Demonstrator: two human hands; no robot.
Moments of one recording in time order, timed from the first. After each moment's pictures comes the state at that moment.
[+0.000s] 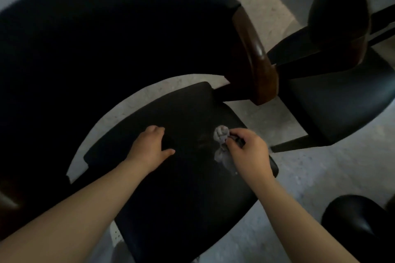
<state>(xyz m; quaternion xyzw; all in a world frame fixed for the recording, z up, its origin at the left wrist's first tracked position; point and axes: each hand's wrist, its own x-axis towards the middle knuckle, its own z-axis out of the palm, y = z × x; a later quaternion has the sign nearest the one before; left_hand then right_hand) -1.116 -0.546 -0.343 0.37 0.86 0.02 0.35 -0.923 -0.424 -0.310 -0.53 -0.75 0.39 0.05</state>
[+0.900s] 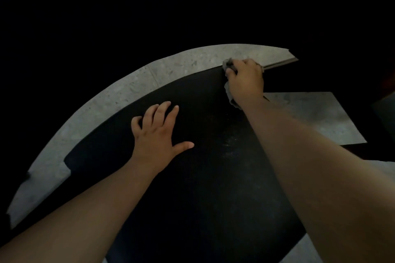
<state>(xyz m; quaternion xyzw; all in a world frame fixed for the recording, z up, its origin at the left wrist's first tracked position) -1.153 -0.544 -0.479 0.44 0.87 -0.02 0.21 -1.081 -0.306 -0.480 -0.48 -0.86 0.19 0.01</state>
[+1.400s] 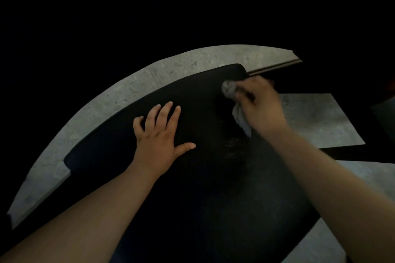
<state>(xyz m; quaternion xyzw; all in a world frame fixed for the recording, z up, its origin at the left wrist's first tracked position) -1.150 -0.552 -0.493 0.46 0.87 -0.02 0.16 -1.023 -0.336 -0.452 -0.35 -0.89 0.27 0.09</state>
